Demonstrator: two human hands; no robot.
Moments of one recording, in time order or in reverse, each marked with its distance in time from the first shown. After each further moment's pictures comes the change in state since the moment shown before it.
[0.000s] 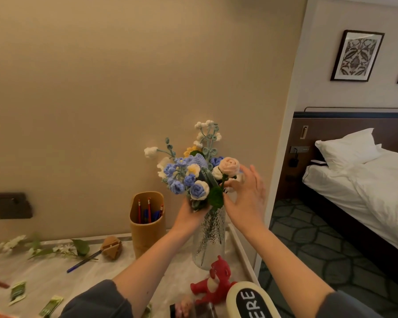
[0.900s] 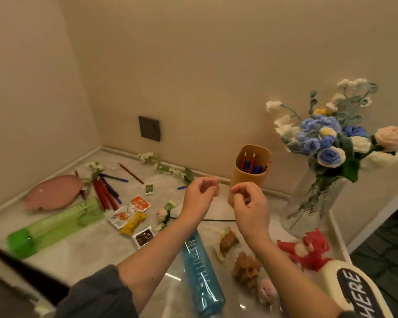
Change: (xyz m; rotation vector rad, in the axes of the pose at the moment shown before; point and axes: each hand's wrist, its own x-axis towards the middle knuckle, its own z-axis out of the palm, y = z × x) left_hand -0.158 -0.014 -0.177 0.077 0.504 -0.152; right_hand -0.142 -0.155 0.099 0.688 -0.309 -0.018
